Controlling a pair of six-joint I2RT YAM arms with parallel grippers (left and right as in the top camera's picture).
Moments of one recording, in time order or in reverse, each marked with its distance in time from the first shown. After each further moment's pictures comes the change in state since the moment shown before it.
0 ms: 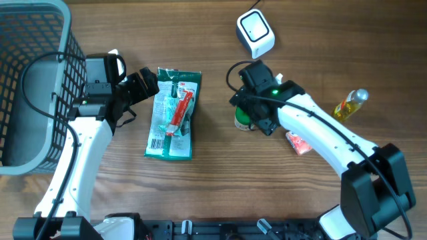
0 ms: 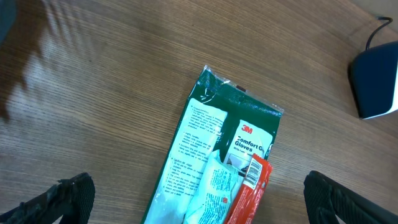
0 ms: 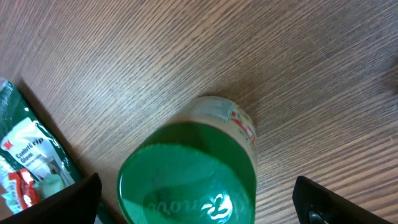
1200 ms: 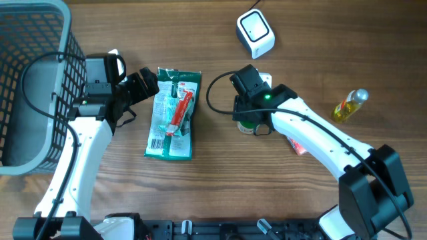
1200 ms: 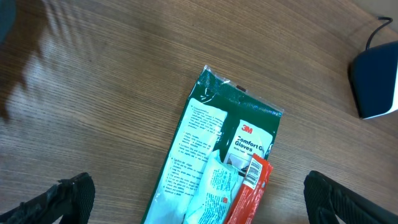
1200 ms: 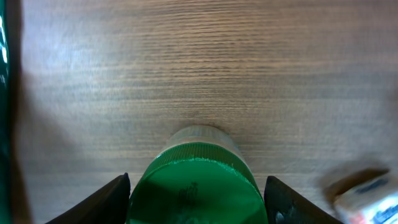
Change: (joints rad) left arm 0.000 0.000 0.000 0.000 0.000 0.000; right arm 0.047 0.000 0.000 0.004 0.131 -0.640
